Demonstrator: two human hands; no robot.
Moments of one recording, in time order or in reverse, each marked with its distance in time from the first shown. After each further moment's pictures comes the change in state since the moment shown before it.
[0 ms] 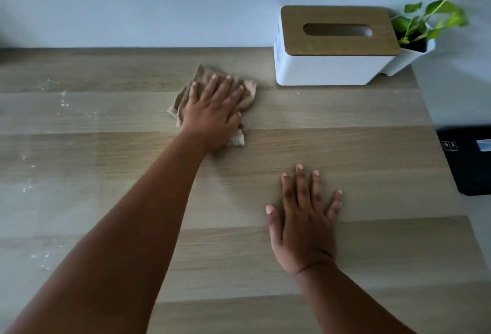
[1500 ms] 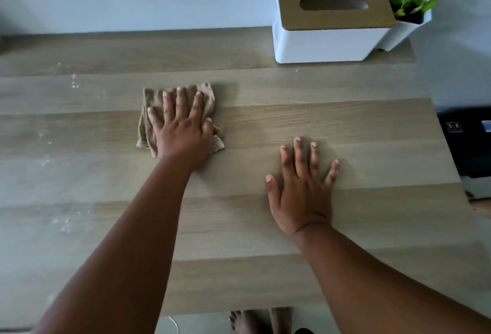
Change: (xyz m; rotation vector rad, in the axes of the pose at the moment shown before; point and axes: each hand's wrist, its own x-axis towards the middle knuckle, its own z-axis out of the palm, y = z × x) left_hand -0.098 -0.010 0.017 -0.012 0.049 -0.375; right_hand 0.000 -0.001 0.003 0.021 -0.017 0.024
